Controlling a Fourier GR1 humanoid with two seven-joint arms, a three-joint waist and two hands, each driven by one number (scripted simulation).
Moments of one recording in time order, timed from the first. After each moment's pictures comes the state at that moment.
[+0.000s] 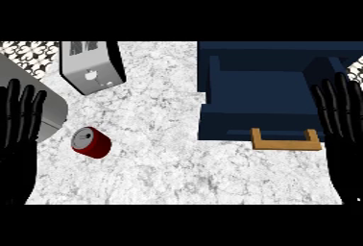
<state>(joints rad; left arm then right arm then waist) 0.03 0.11 0.02 -2.10 0.01 0.03 -0.03 -0.03 -0.09 0.03 -2.10 0.00 0.02 0.00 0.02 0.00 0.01</state>
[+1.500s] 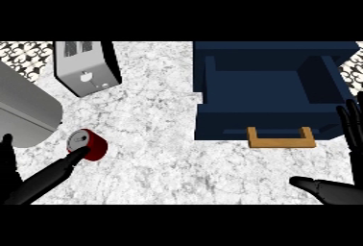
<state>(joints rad) 0.16 0.00 0.02 -2.13 -0.30 0.57 0.43 0.09 -0.10 -0.15 -2.07 -0.08 0.00 0.19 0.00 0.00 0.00</state>
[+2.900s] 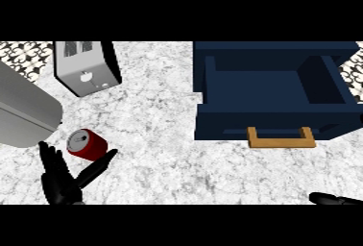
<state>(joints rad) 0.13 0.00 0.04 -1.44 0.14 0.73 -0.22 0.15 -0.09 -0.22 -2.17 -0.11 0.05 0.21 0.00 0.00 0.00</state>
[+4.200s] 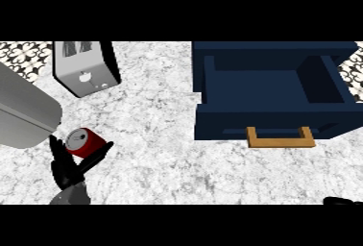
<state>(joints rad) -0.21 0.09 0.29 -0.72 0.38 0.47 -0.63 0.12 -0.10 -0.29 -2.23 -0.13 0.10 0.30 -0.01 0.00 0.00</state>
